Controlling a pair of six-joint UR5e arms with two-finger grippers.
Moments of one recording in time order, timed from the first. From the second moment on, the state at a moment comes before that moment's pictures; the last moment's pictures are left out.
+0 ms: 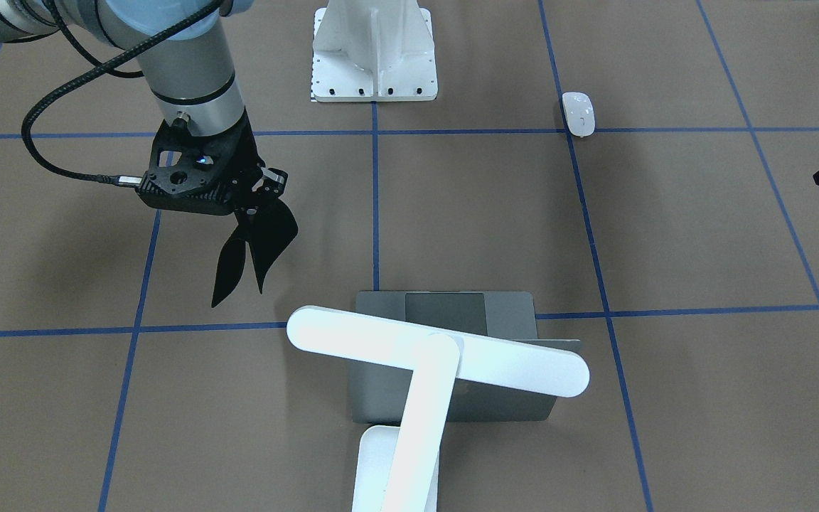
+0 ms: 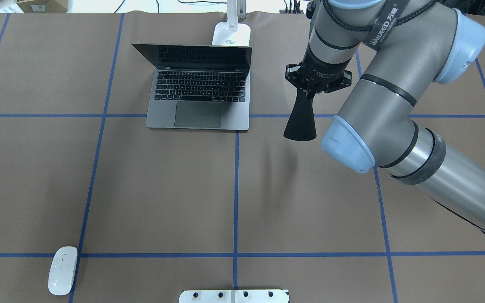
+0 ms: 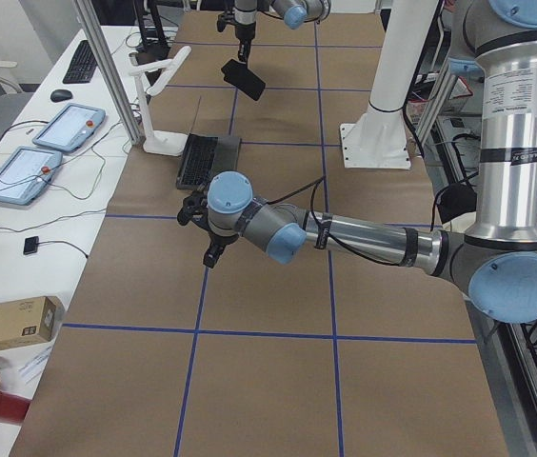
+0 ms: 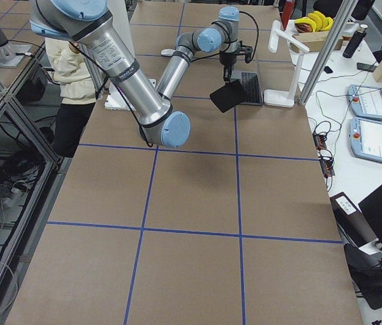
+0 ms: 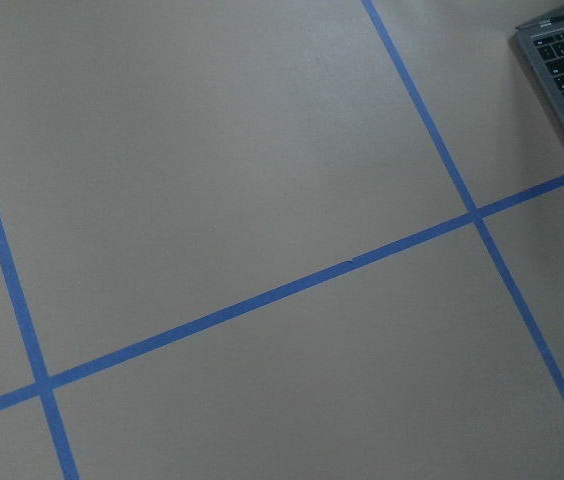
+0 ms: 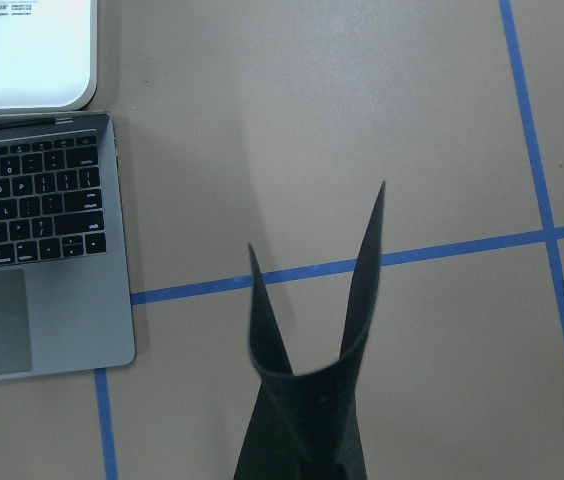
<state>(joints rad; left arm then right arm) -1.43 -1.52 -1.76 -2.00 -2.49 -0.15 0.79 -0.82 1.83 -1.94 1.97 1.11</state>
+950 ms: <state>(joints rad) -1.41 -1.52 -1.76 -1.97 -2.48 -0.34 0.79 -0.94 1.85 -1.91 1.96 1.03</state>
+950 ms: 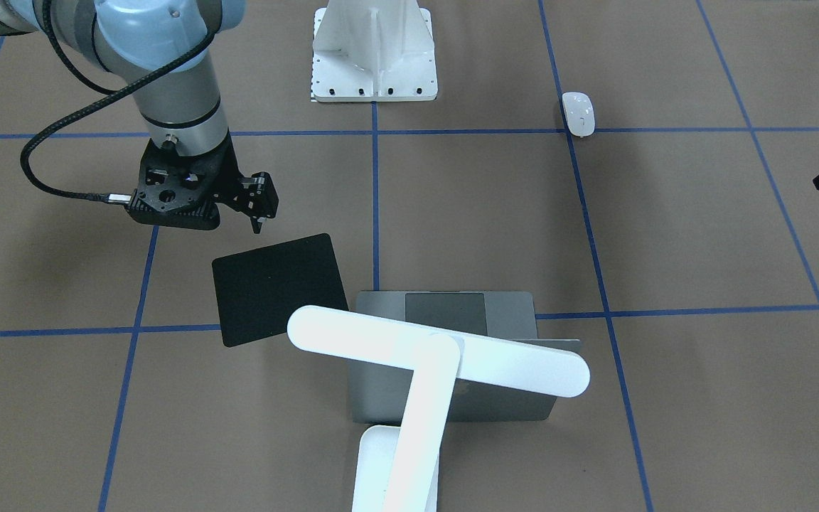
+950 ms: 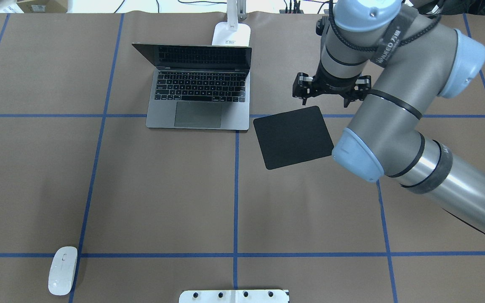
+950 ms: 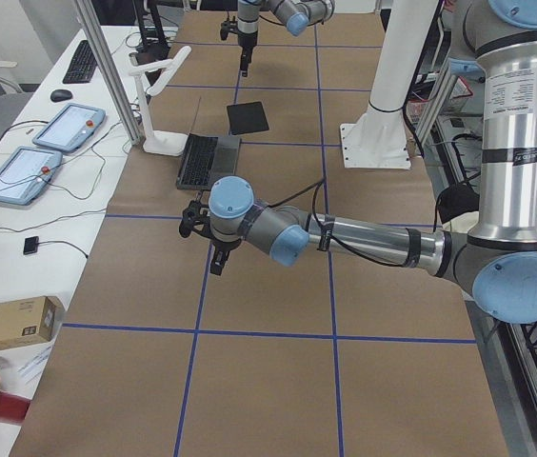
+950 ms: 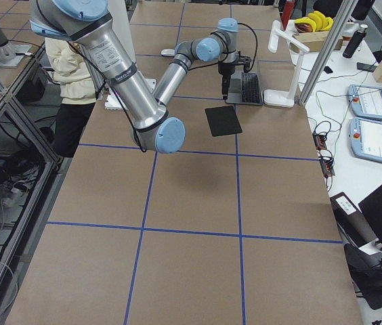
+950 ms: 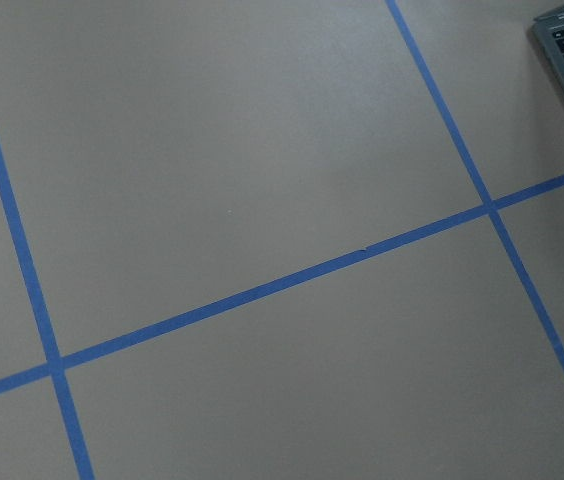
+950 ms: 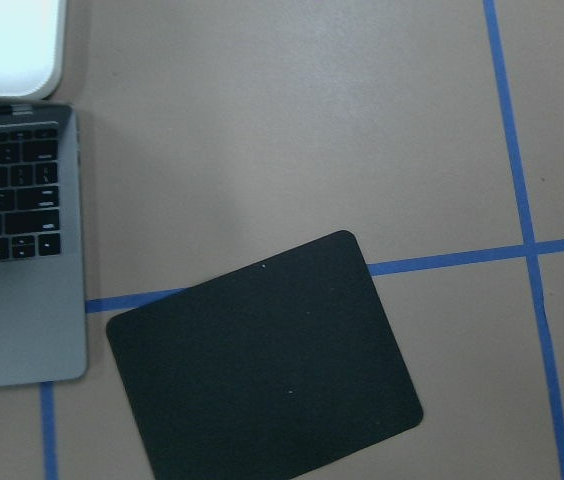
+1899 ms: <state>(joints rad) -1.07 -1.47 -1.93 -1.96 -2.39 -0.91 0.92 -1.35 1.89 -1.87 2.07 0.56</state>
